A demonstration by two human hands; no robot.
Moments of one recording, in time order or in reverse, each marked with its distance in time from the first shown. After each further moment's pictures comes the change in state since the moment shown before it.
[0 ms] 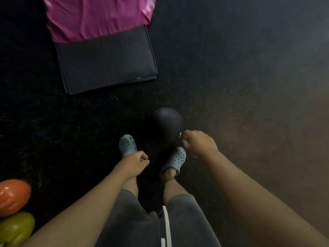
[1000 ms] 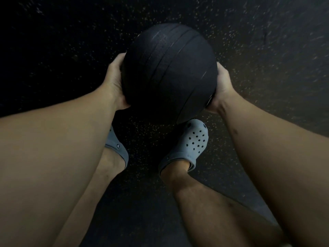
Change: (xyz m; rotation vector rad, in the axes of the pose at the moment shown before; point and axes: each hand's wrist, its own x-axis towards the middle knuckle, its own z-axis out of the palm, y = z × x) left_hand 0.453 -0.021 0.055 -1.321 -0.151 -0.057; right_hand 0.347 0.114 0.221 1.833 -0.097 0.577
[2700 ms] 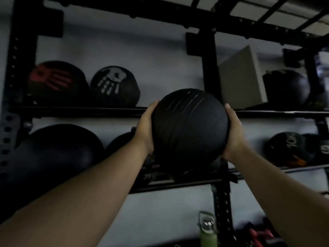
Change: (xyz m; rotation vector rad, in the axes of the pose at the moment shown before) left_hand -1.436 0.043 -0.247 -0.636 0.860 2.133; right_hand -1.321 0.282 0.600 -0.689 -2.180 -0.494
